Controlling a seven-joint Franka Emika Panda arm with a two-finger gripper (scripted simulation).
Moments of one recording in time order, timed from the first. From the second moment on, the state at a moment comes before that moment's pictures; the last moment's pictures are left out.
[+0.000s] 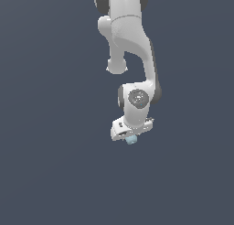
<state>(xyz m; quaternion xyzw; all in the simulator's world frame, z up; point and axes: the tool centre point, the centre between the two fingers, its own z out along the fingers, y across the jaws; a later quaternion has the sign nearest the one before) 0.037 0.070 0.040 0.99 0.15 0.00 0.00</state>
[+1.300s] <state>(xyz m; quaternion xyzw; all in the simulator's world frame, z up) -0.014 0.056 0.144 0.99 0.15 0.00 0.00</state>
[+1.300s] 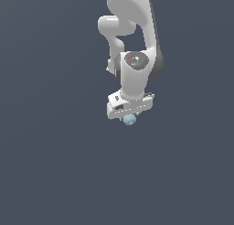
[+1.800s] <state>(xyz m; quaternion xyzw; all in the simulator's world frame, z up) -0.050 0.045 0.223 0.99 0.15 0.00 0.00</state>
